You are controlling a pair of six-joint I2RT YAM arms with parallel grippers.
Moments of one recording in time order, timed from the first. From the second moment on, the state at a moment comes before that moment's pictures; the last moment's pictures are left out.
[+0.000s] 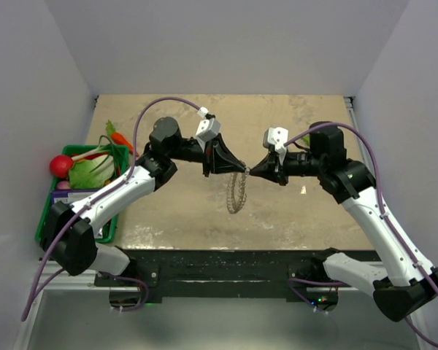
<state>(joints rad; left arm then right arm) -0.62 1.41 1.08 0.44 1.12 -0.27 0.45 1.05 1.22 -0.65 -0.81 -0.46</state>
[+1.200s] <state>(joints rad) -0.60 1.41 1.03 0.70 1.21 -0.48 0.51 1.06 1.24 -0.72 -0.84 -0.50</state>
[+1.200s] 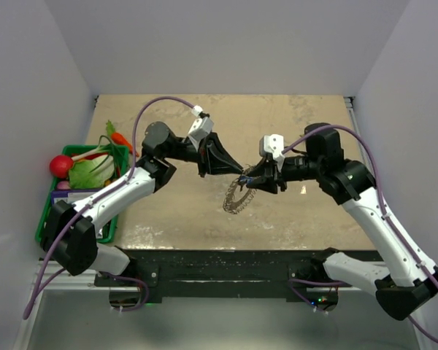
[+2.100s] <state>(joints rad) -0.60 1.41 0.97 1.00 1.25 -0.69 0.40 1.13 1.26 -0.58 -1.27 -0.37</state>
